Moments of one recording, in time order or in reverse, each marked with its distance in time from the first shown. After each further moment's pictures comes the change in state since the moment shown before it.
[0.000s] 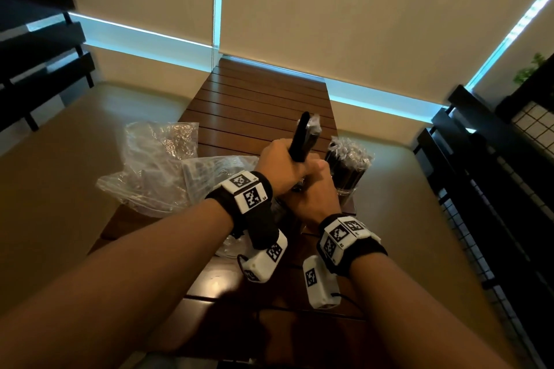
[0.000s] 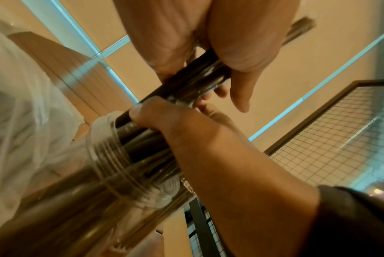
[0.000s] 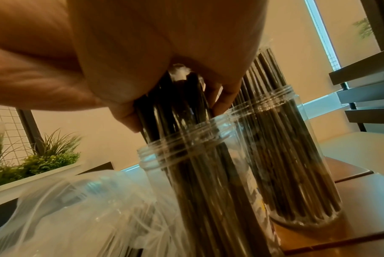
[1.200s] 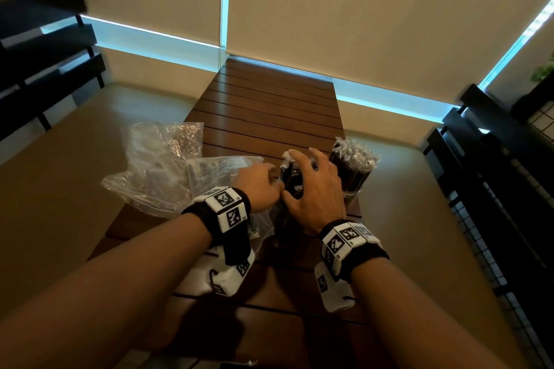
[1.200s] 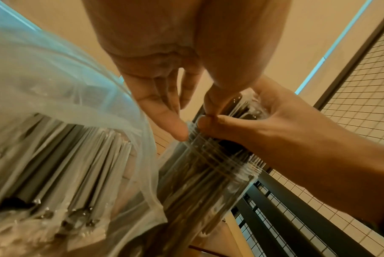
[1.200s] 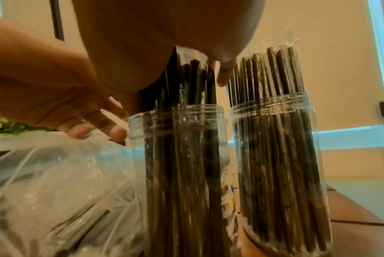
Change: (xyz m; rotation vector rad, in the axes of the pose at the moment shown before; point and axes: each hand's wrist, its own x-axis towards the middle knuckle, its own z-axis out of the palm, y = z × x) left_hand -0.016 -0.029 -0.021 0.505 -0.063 -0.186; right_hand -0.012 -0.005 -0.010 -0.402 0.054 -0.127
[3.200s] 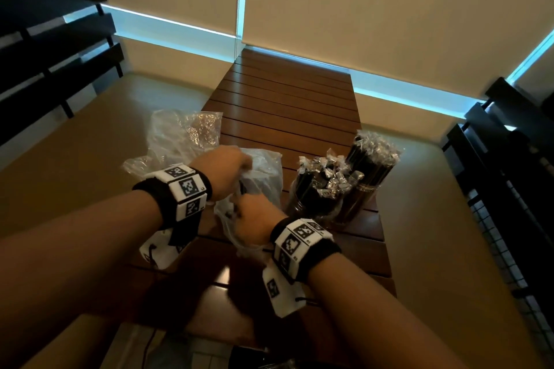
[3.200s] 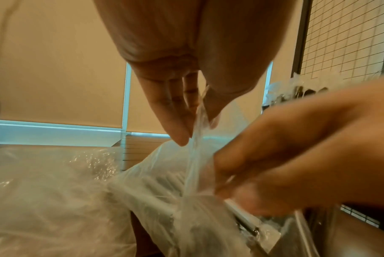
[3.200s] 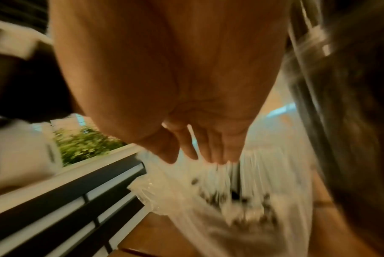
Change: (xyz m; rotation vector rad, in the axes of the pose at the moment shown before) left_hand -0.019 -0.062 -0.062 0.553 -0.038 0.157; right_hand -0.010 -0.111 0.038 0.156 -0.783 -0.211
